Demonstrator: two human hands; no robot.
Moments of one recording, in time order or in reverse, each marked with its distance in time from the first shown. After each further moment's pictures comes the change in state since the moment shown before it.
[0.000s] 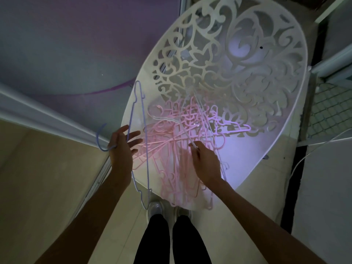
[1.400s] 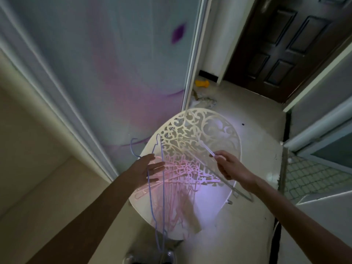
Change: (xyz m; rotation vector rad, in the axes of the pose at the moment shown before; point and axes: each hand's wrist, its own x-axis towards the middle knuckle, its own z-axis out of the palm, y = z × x) left_hand -0.141 0.166 0.005 -0.085 -0.431 -0.400; right_hand -0.038 -0.101 -0.306 0.524 -0.295 0.034
